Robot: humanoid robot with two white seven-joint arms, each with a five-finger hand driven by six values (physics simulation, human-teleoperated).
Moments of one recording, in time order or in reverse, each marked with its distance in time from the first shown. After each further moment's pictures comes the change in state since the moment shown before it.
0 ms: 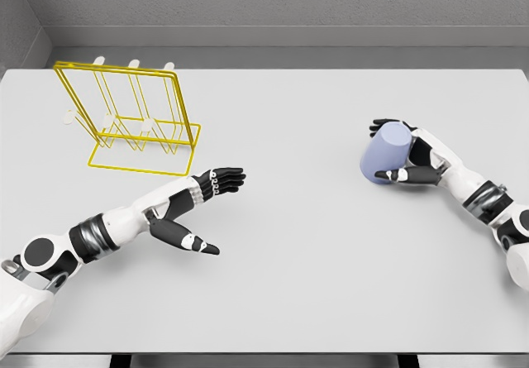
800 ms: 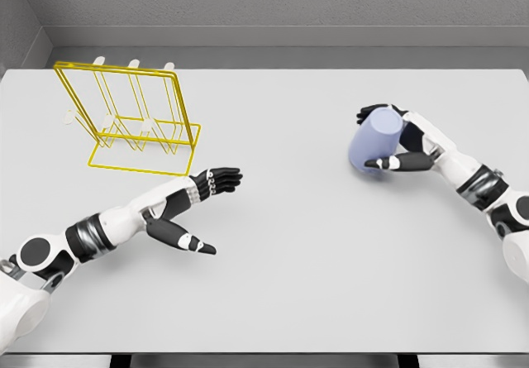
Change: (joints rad) left arm 0.000 0.014 0.001 0.001 0.002 0.001 0.000; right arm -0.020 -0.016 0.002 -0.129 0.015 -0.032 -0.002
